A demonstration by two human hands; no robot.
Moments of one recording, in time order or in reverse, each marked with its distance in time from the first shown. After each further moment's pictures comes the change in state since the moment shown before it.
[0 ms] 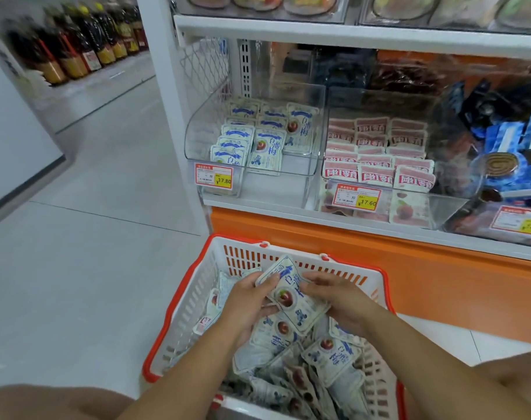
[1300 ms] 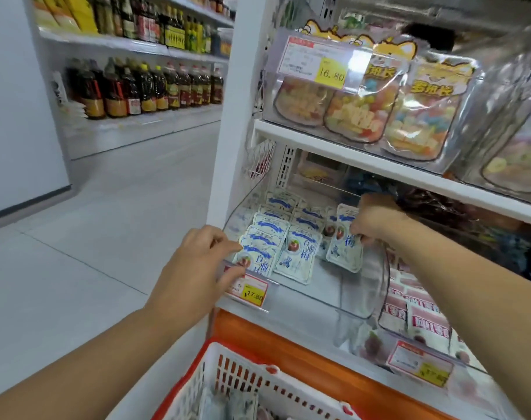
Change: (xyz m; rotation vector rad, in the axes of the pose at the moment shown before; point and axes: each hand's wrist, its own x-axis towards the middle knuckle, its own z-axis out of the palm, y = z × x) left_hand 0.061 0.208 -0.096 1.193 0.542 1.075; right_hand 0.133 -0.336 0.042 -1.577 0.669 -0.160
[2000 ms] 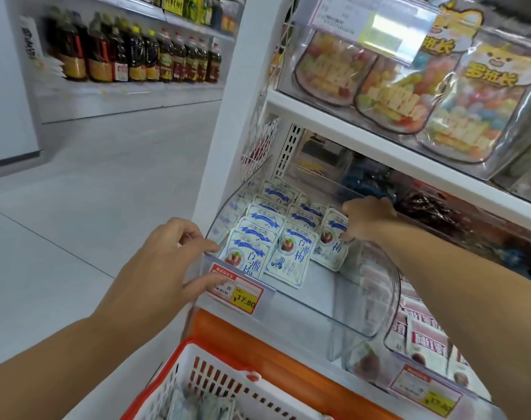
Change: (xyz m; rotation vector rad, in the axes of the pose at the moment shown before) left_hand -0.007 -0.020 0.004 -0.090 -0.101 -0.120; right_hand 0.057 0.000 0.029 -0.536 0.070 -0.173
